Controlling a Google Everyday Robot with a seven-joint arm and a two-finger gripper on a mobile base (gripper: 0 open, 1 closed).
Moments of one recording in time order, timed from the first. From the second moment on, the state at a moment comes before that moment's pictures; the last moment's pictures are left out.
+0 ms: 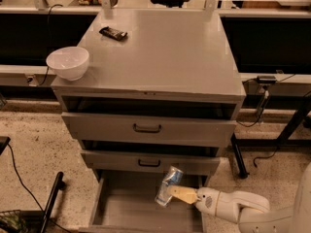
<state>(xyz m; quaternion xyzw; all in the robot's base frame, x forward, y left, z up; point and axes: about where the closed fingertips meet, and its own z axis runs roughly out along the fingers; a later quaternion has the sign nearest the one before) 0.445 -0.076 0.481 -0.78 -0.03 -0.29 0.55</state>
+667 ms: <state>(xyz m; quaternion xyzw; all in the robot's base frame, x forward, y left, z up) 0.450 -0.074 0.489 -0.77 -0.03 -0.29 0.56</state>
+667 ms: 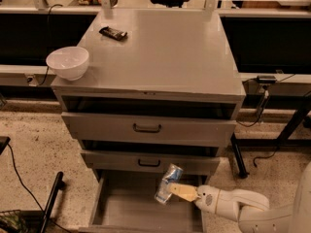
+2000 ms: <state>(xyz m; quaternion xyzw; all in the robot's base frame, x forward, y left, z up) 0.494 -0.078 0.716 -0.71 -0.17 -0.35 0.58</state>
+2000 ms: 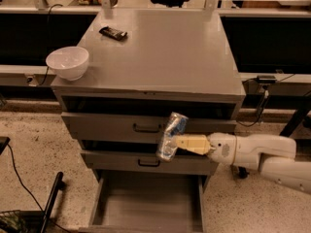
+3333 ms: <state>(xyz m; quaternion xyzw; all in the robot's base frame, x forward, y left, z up) 0.544 -0.067 0.861 -0.72 -0.23 -0.33 0.57</state>
